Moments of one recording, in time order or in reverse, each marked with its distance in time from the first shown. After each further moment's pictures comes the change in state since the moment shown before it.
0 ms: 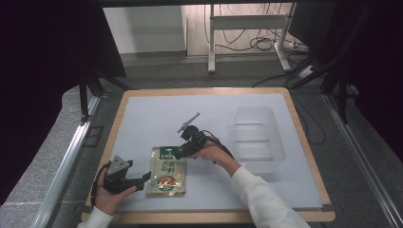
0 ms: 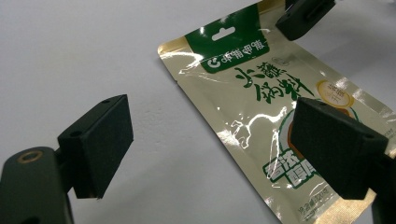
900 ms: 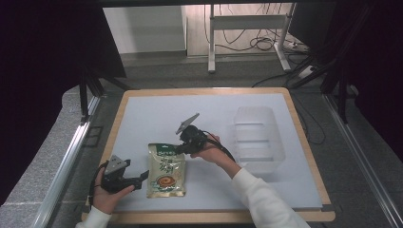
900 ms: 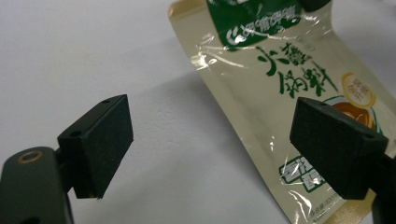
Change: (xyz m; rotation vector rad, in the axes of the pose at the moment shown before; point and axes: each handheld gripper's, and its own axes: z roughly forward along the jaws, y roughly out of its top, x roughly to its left) left arm 0.007 -0.001 -0.002 -0.007 0.014 -0.007; right arm 0.024 0.006 -0.021 -0.068 -0.061 -0.152
